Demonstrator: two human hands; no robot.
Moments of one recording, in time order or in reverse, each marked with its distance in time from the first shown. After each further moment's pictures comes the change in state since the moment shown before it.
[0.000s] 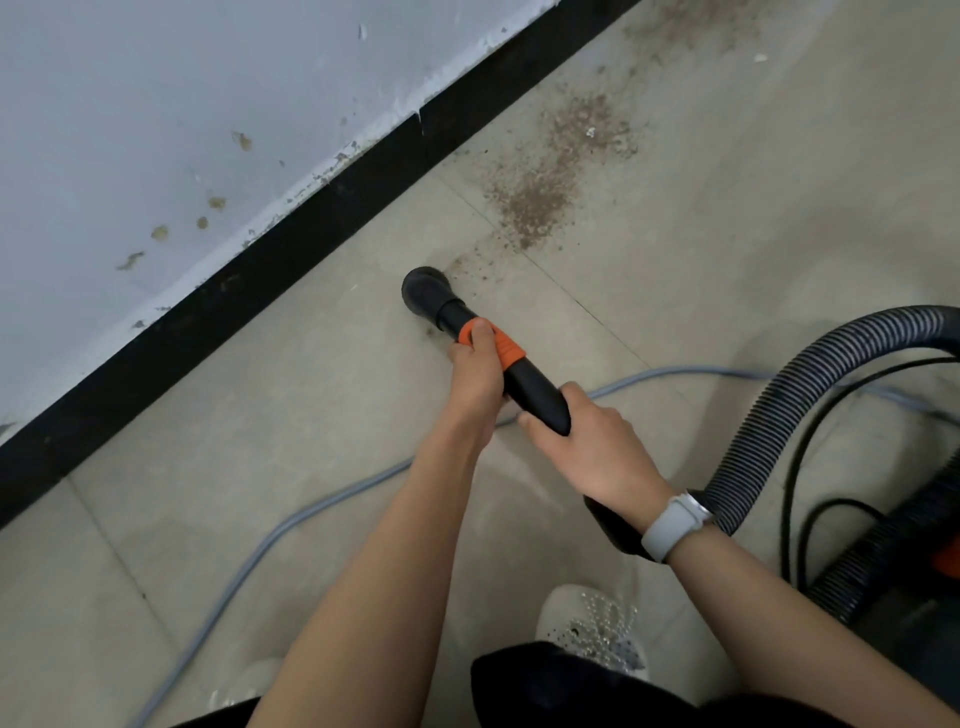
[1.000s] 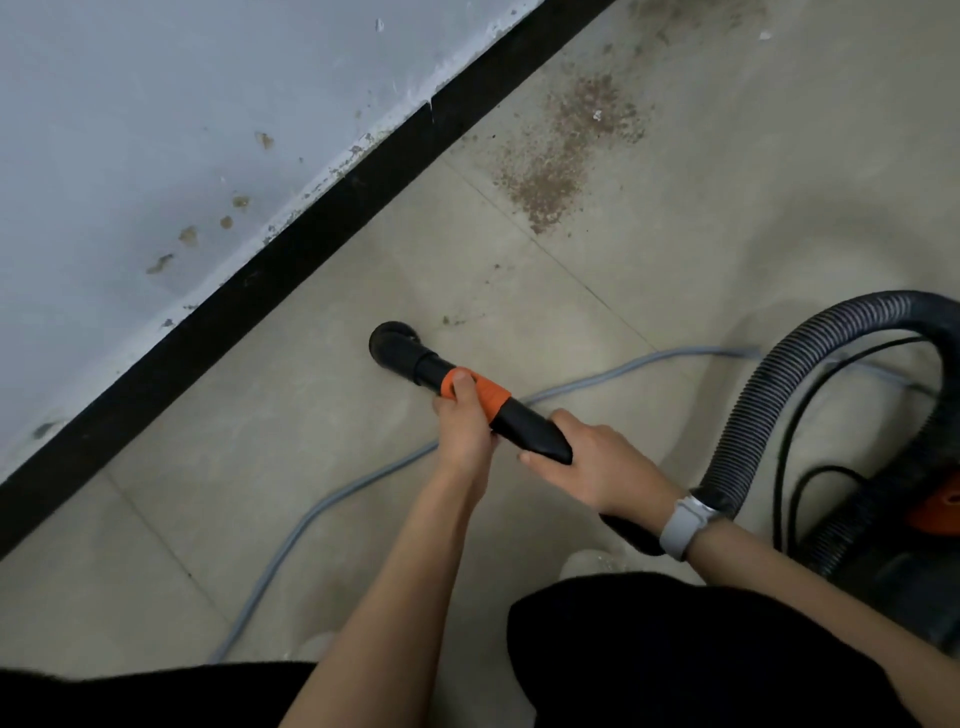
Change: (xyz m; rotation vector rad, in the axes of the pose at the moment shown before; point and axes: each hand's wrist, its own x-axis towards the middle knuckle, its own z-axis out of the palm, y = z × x) left_hand -0.040 -0.014 -0.048 -0.062 0.129 -0.153; right_hand -0.028 -0.020 0.000 -0.061 -0.270 -0.064
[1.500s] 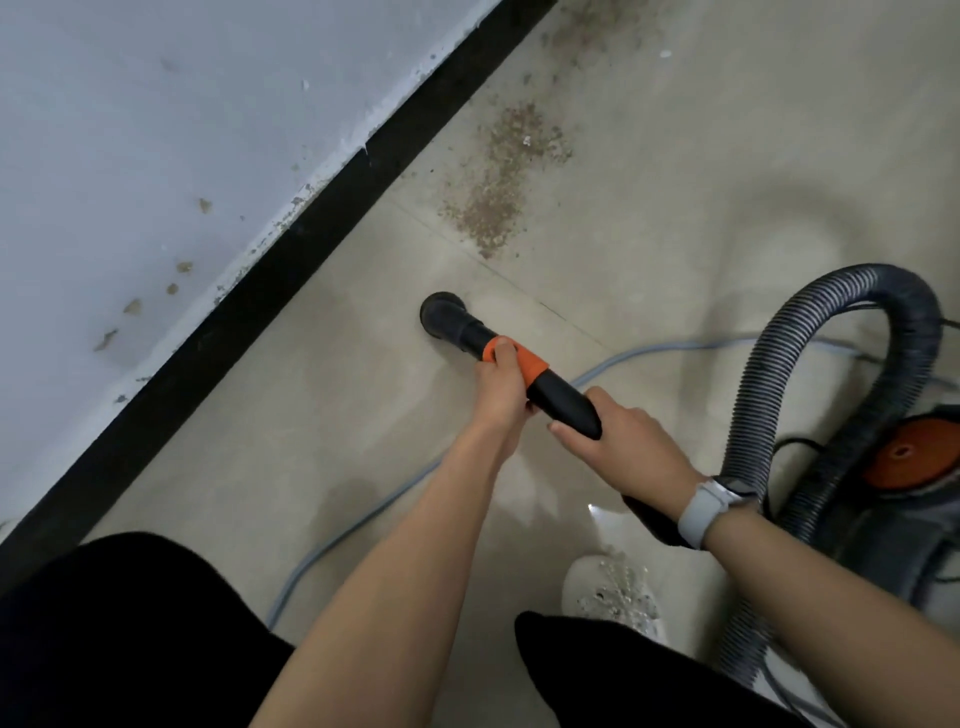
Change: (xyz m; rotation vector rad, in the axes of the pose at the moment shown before) left_hand 0.007 0.019 0.072 0.119 -0.316 -0.040; right_hand -0.010 0.015 -0.028 -0.018 0.291 0.241
